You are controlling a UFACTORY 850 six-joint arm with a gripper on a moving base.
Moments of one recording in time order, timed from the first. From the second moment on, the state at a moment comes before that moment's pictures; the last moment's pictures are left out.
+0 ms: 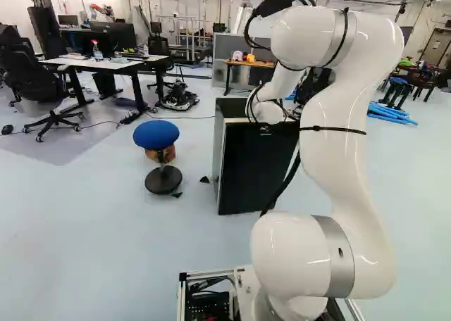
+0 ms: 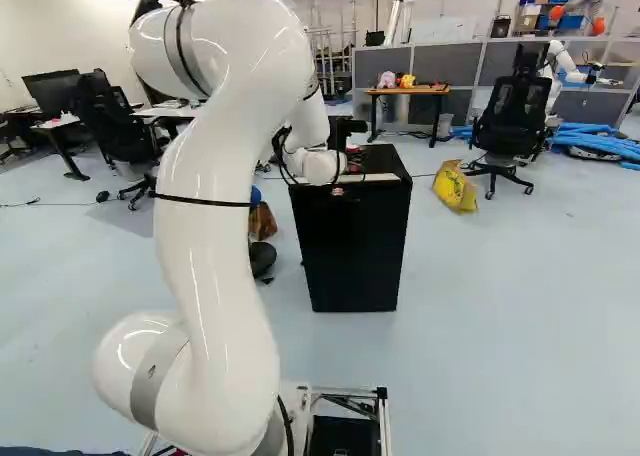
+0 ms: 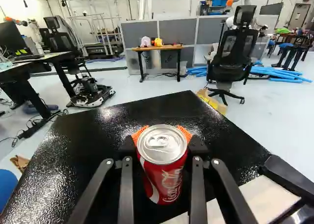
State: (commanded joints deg) arm -11.6 -33.0 -62.3 5.3 48.7 0.0
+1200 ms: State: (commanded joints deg) arm -11.4 -28.6 -61.0 5.2 48.8 0.0
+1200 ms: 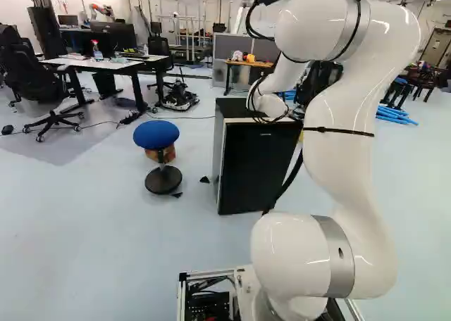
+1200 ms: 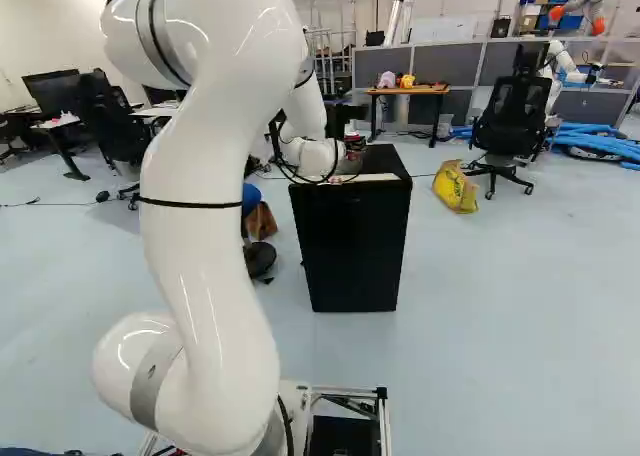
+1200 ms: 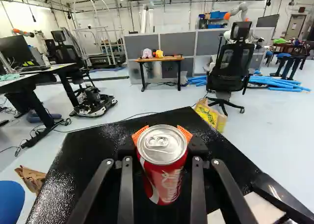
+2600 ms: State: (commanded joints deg) arm -6.3 -8.5 -35.8 2.8 49.3 0.0
